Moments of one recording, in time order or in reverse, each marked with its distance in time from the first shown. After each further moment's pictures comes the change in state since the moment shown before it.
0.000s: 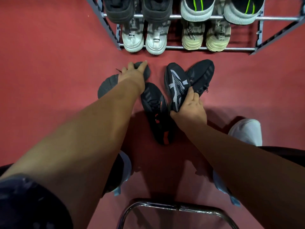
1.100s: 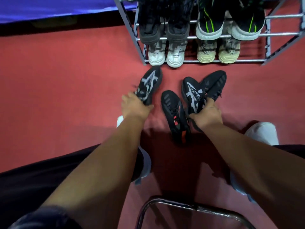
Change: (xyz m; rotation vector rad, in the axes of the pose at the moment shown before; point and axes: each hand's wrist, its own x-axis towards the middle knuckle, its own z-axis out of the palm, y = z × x) left_hand -0.118 -0.069 0.033 -0.477 0.333 -0.274; right_hand -0.024 -0.001 -0.021 0.230 -0.027 0.133
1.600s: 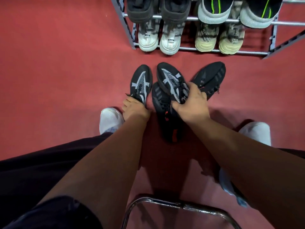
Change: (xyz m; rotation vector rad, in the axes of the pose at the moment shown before) left_hand 0.016 0.004 0.091 0.093 -0.221 -0.176; right_hand 0.018 -0.029 0.015 -0.015 0.021 -0.219
